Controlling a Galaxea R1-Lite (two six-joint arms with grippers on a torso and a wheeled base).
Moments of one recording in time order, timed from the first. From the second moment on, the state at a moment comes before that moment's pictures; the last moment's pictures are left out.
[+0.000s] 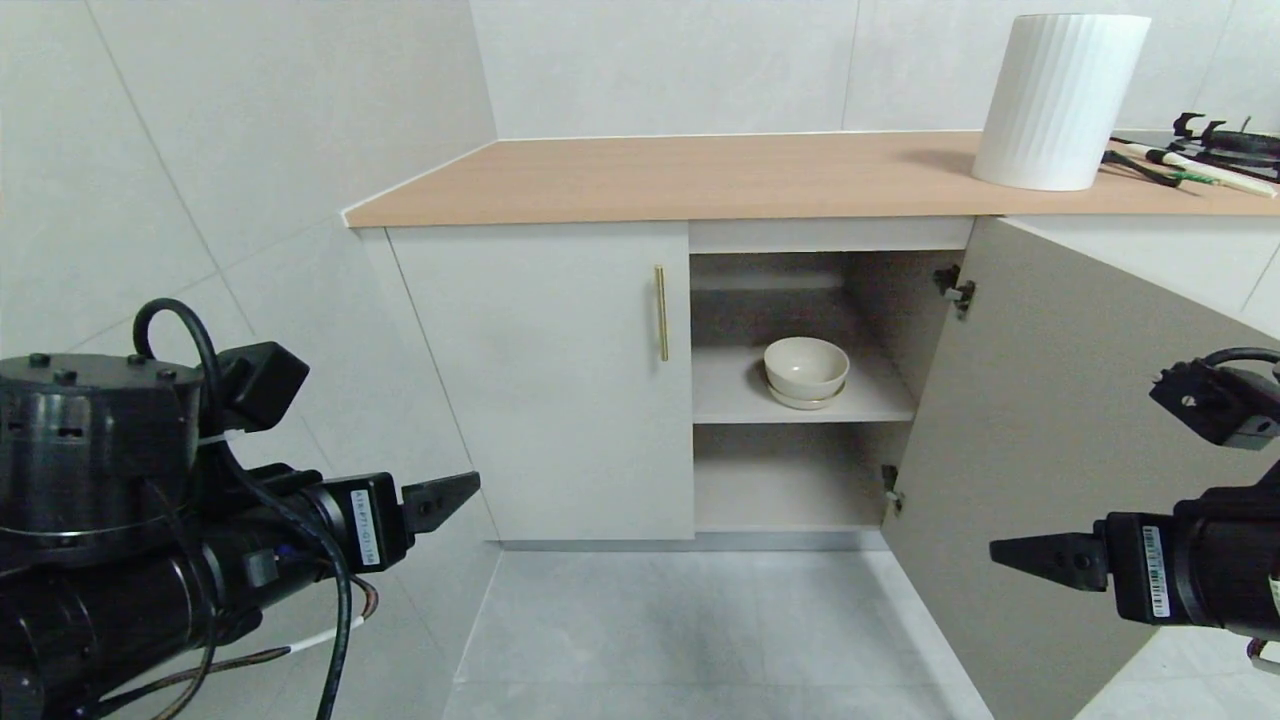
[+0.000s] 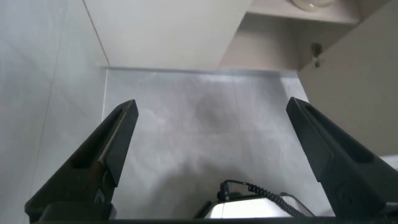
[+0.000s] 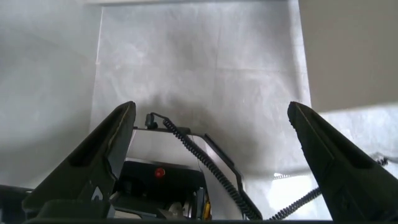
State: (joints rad) left arm -0.46 1.33 -0.64 -0.21 0.25 -0.37; right arm 0.58 1.26 -0.83 0.30 -0.22 0.48
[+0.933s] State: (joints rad) left arm -0.46 1.33 -0.63 -0.21 0.25 -0.36; right arm 0.57 1.15 -0.96 0.58 -0.23 0.47
